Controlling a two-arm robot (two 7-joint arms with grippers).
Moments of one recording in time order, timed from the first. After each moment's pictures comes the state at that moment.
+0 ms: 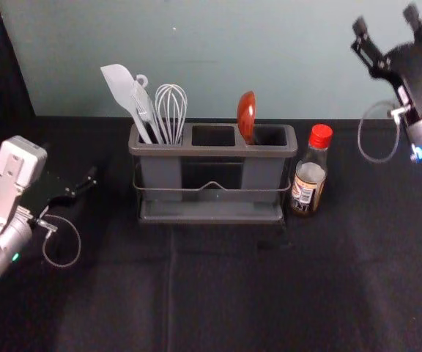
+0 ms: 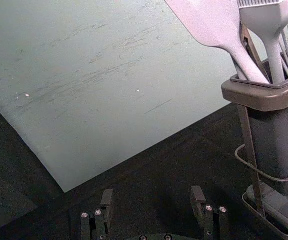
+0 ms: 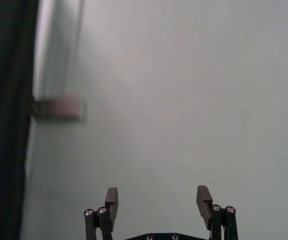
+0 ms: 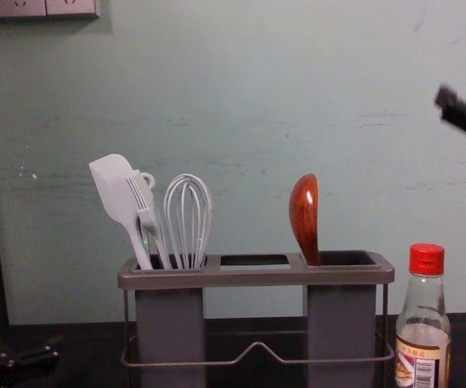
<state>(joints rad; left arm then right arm) -0.20 0.60 0.45 -1.41 -0.25 -0.12 0.03 0.47 0.21 -0.06 -1.12 0.33 -0.55 0.44</state>
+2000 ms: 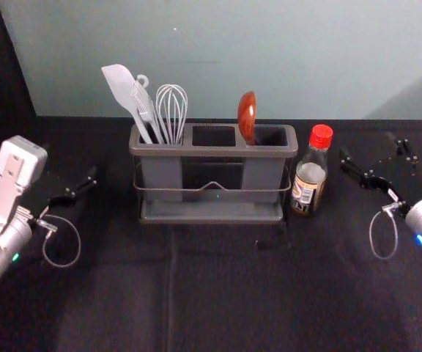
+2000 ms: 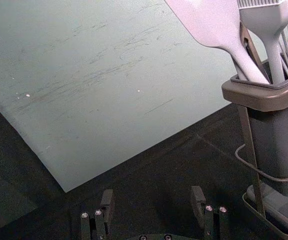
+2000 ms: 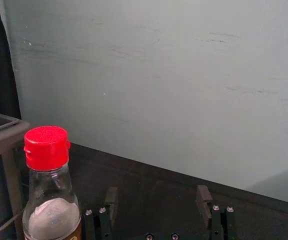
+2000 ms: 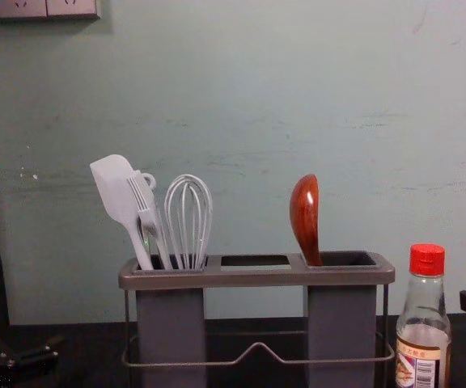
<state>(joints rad) -0.20 0.60 0.45 -1.41 -0.25 -0.12 0.03 0.21 0.31 -0.09 -1.31 0.14 -0.11 0.28</state>
